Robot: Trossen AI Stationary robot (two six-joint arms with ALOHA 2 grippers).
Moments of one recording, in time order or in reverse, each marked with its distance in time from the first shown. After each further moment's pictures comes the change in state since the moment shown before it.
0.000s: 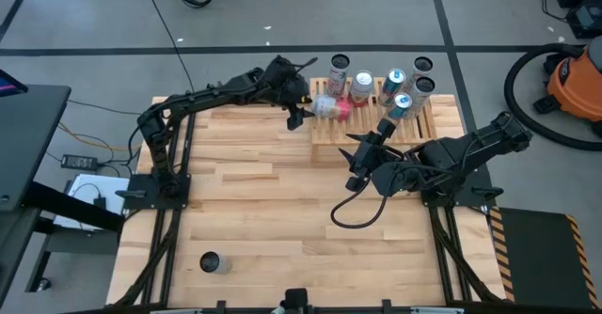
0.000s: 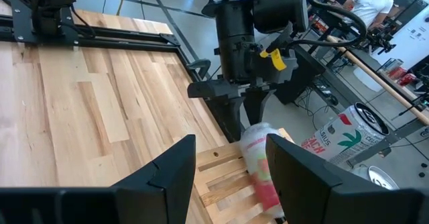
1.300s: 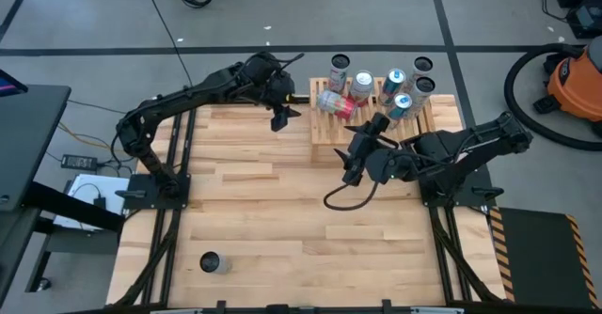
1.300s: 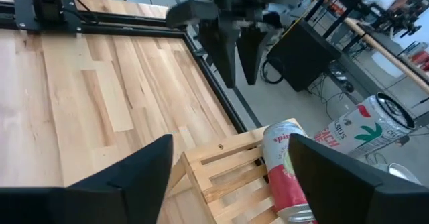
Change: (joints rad) left arm -0.013 -0.182 0.001 -0.220 0.009 0.000; right arm -0.099 0.000 0.000 0.000 -0.125 -0.019
